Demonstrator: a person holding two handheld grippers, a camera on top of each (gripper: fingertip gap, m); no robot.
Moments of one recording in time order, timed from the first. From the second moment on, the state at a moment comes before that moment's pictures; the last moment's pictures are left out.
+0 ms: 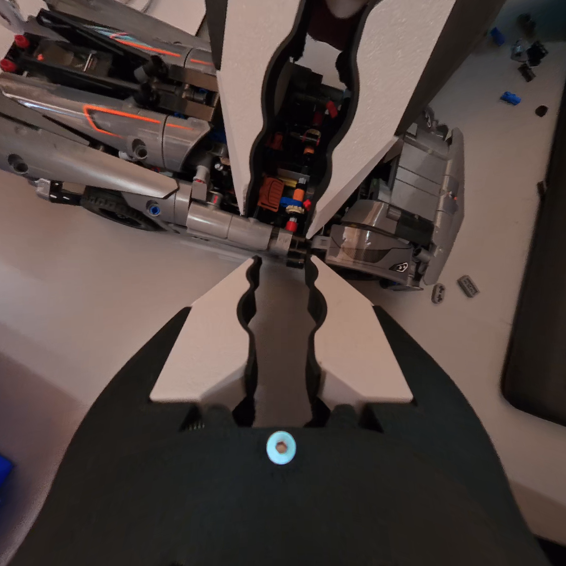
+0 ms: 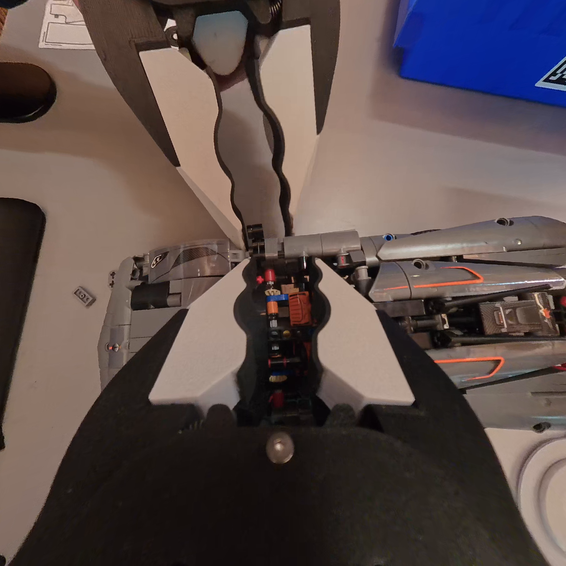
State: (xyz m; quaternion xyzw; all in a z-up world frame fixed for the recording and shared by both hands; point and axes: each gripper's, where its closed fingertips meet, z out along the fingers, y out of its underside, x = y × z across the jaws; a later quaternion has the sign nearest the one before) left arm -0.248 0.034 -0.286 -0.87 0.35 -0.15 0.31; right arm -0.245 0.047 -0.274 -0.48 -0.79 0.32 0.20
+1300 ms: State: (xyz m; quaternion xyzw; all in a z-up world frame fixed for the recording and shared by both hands) left arm -0.246 0.036 -0.280 -0.86 0.38 -0.13 0.33; right arm -0.247 0.048 -0.273 -0.48 -0.79 0.33 0.21
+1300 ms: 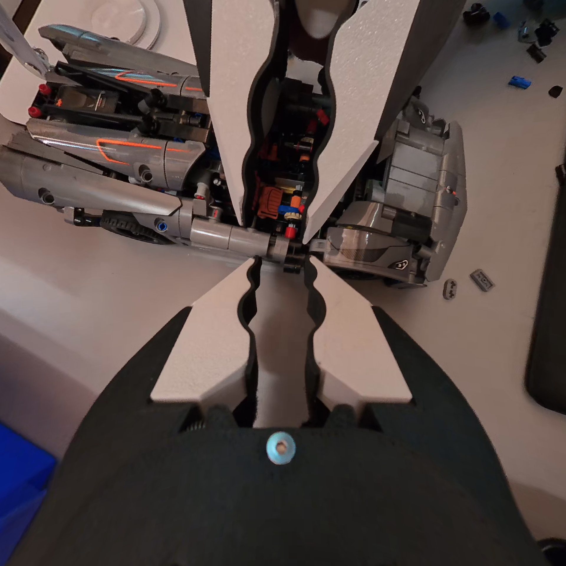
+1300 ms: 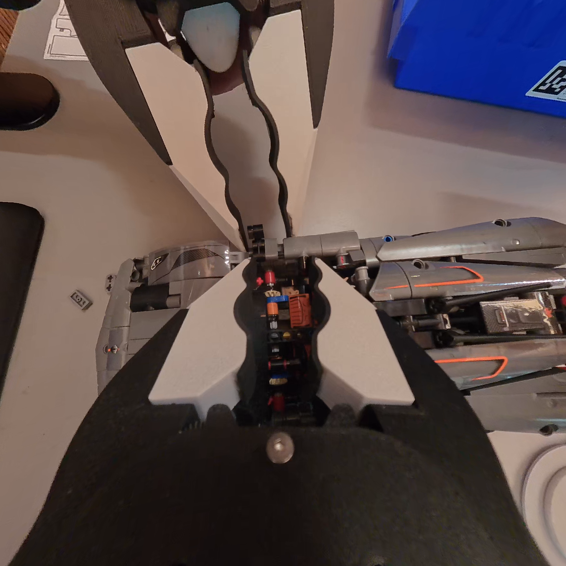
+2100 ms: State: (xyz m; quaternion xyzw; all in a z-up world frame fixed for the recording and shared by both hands) left arm -0.246 0.038 -0.279 -0.85 0.37 -0.14 0.34; right arm -0.248 0.049 -0.274 -0.48 -0.79 0.33 0.21
